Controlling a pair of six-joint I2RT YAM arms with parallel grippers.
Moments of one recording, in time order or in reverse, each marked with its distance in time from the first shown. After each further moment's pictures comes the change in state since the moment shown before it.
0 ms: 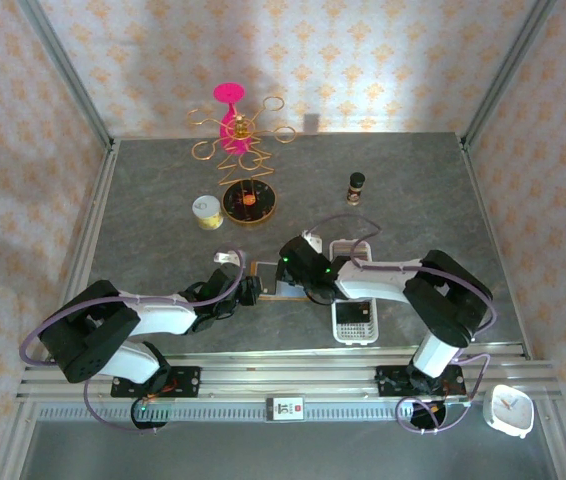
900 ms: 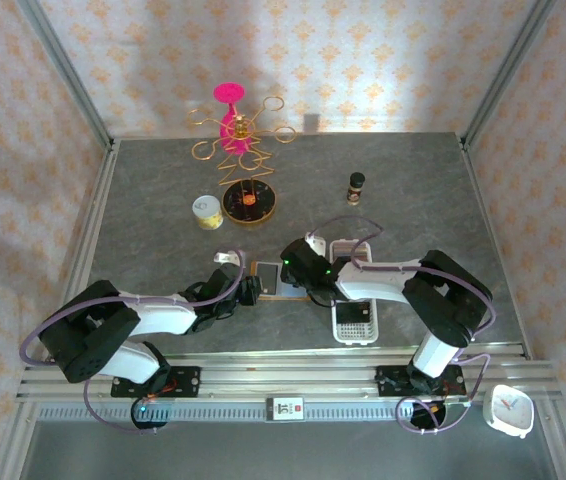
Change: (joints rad) left arm 0.000 0.000 0.000 0.000 0.000 0.000; right arm 0.000 0.000 -0.014 -0.022 0.043 0.002
